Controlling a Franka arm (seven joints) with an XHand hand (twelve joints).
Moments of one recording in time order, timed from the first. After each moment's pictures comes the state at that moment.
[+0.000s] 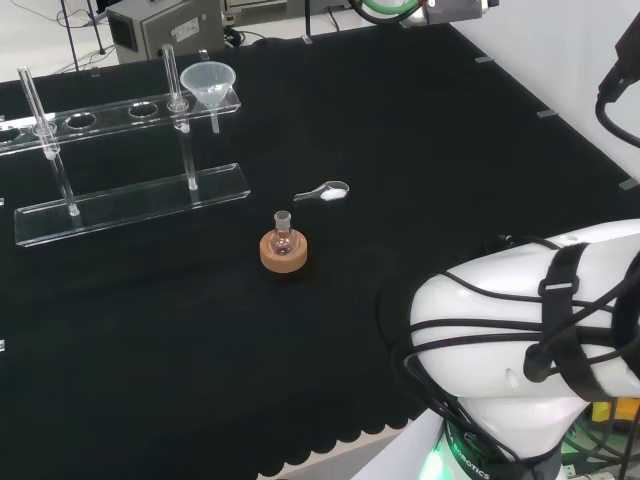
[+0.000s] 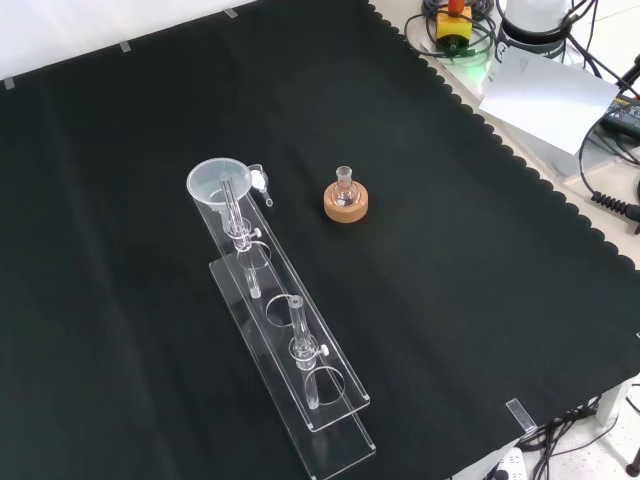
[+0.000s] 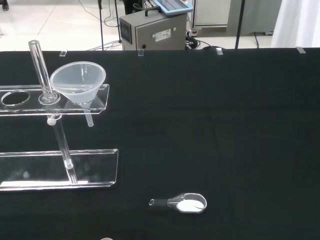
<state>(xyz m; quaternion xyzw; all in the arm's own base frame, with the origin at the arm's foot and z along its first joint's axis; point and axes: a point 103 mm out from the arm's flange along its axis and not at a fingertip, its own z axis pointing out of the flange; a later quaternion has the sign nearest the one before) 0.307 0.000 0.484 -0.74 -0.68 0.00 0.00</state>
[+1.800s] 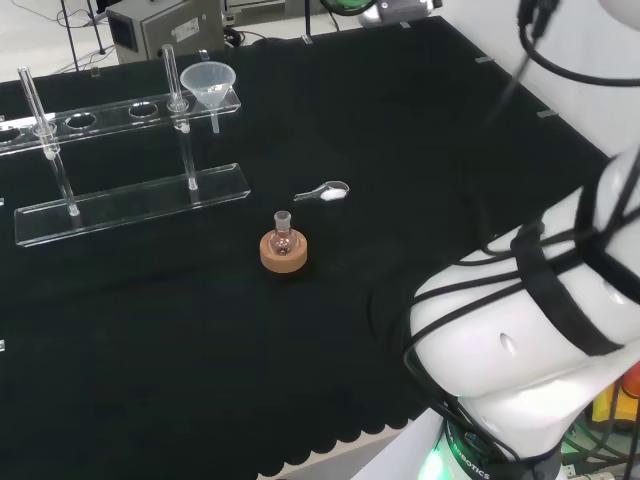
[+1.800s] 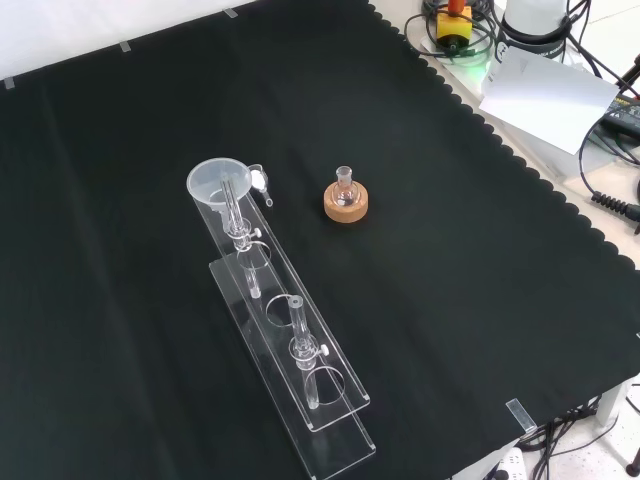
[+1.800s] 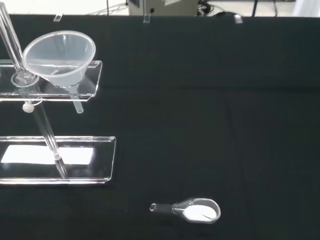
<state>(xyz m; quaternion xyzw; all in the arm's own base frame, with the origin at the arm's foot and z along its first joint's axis) 0.423 -0.003 0.424 -0.72 -0.69 0.05 0.04</state>
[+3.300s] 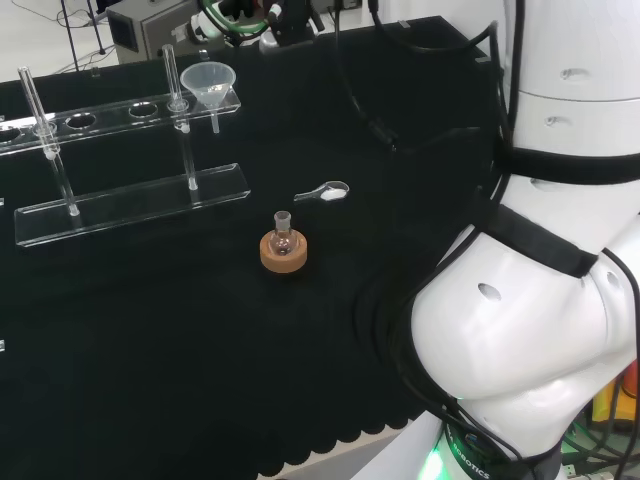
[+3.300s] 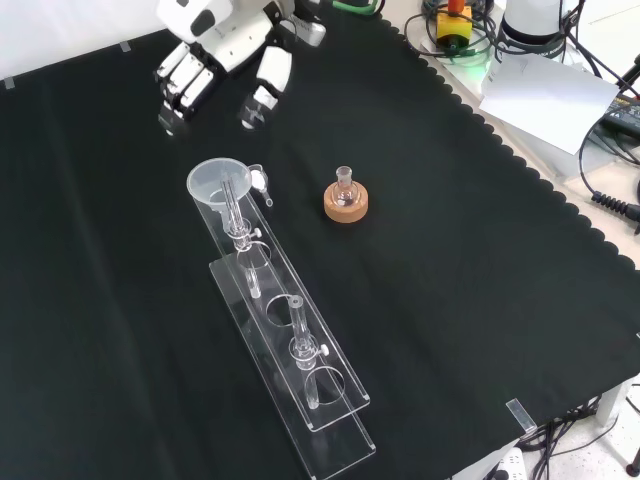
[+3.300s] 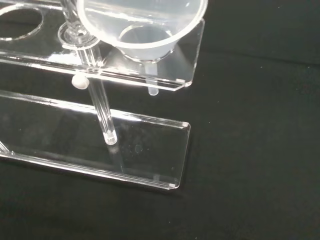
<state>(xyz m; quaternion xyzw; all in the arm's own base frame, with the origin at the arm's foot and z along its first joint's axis) 0.566 0.085 0.327 -0.64 -0.76 0.12 0.09</state>
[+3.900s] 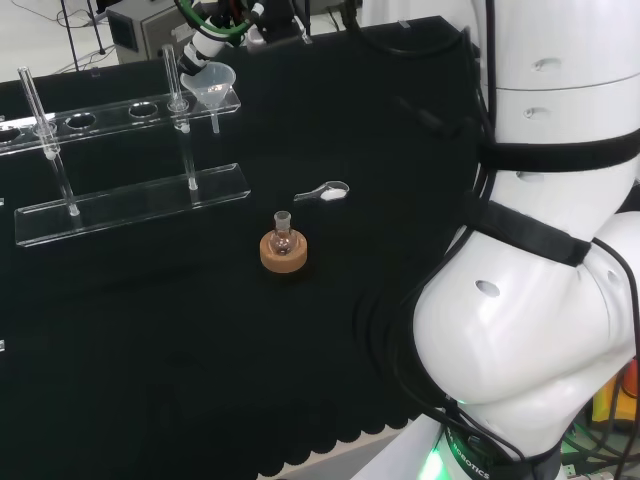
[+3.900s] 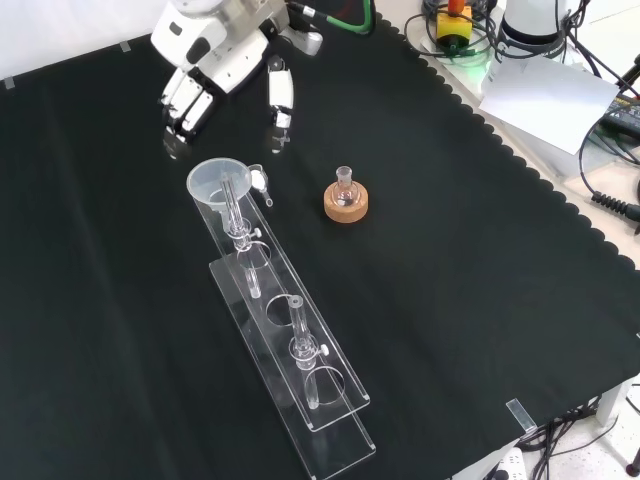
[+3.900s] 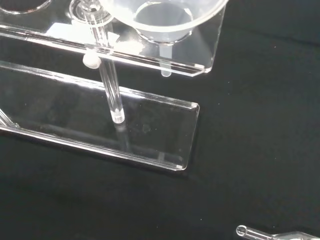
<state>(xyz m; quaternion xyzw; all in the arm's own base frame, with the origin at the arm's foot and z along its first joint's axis) 0.577 0.100 0.322 -0.62 -0.76 0.16 0.11</state>
